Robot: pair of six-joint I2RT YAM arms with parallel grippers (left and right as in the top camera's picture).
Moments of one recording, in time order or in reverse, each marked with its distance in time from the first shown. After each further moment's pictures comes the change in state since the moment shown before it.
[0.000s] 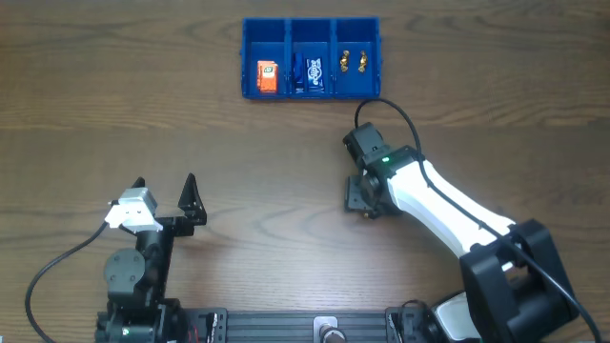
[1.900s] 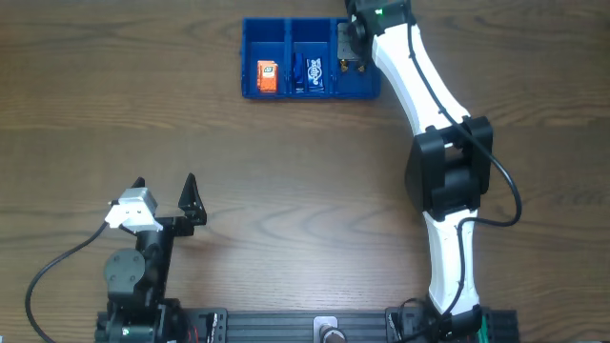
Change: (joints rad) left arm 0.000 0.000 0.000 0.000 0.000 0.003; right arm -0.186 0.725 1.263 -0.137 0.160 -0.283
